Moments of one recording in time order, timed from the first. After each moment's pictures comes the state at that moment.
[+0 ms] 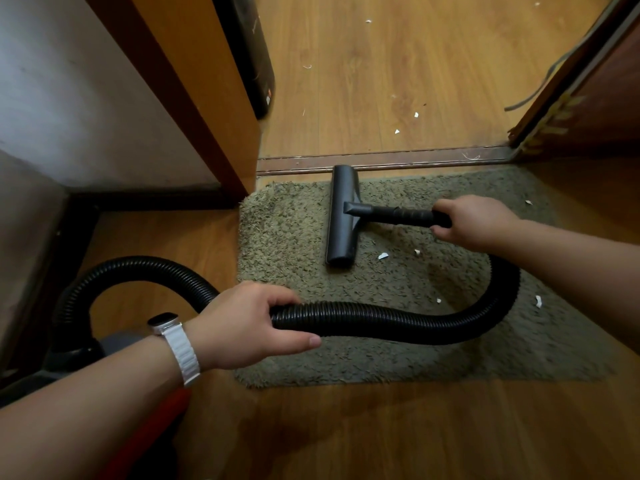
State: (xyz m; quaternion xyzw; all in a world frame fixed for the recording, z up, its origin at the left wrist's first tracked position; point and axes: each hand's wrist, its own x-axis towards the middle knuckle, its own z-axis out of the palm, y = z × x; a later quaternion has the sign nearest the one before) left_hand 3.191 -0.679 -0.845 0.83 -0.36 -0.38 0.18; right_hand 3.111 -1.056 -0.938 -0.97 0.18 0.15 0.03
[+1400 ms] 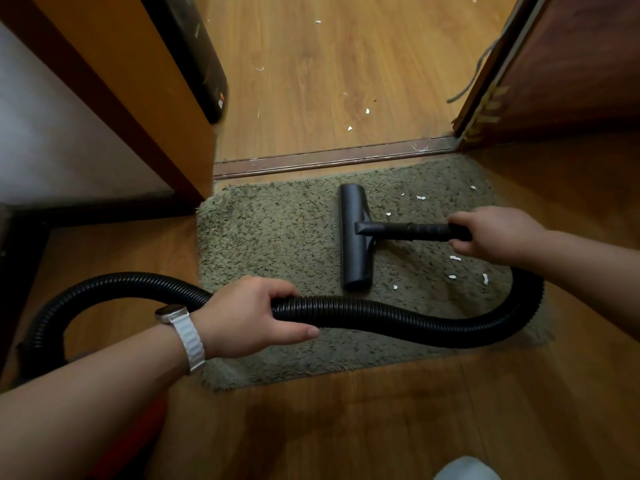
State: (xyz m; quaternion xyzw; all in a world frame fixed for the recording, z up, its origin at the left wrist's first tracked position) left_hand 3.165 -0.734 -0.856 0.82 -0.40 -0.39 0.16; right_hand 3.003 -1.102 -0.916 -0.96 0.19 0.19 0.01
